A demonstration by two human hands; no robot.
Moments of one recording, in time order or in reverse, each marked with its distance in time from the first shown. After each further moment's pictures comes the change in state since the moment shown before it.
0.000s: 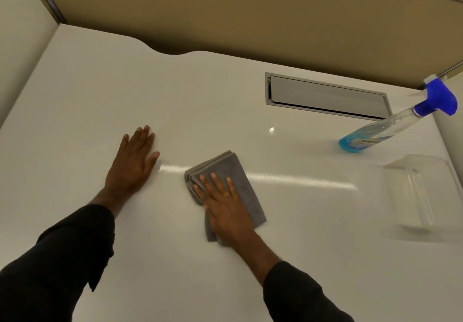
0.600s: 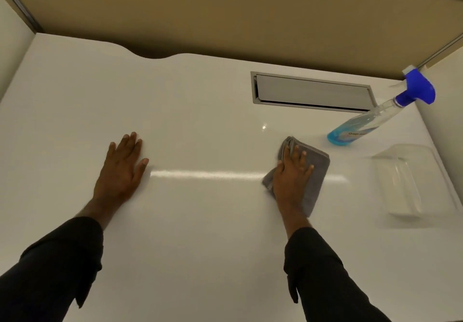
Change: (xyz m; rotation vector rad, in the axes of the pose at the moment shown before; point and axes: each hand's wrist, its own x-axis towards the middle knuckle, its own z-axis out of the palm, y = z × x) left_hand 0.001 -0.003 0.004 0.036 -0.038 -0.016; right_hand -0.012 0.147 -0.053 -0.117 0.220 0.934
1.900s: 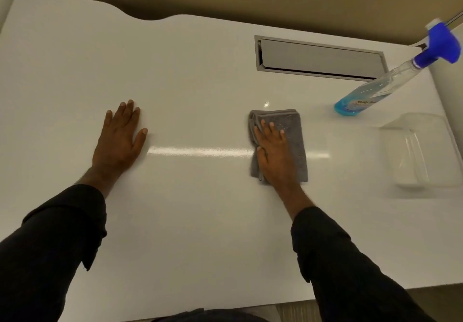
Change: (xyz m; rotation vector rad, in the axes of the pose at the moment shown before) left_hand -0.002 -0.001 0.000 -0.003 0.013 0.023; right_hand -0.034 -0.014 0.002 0.148 -0.082 -0.515
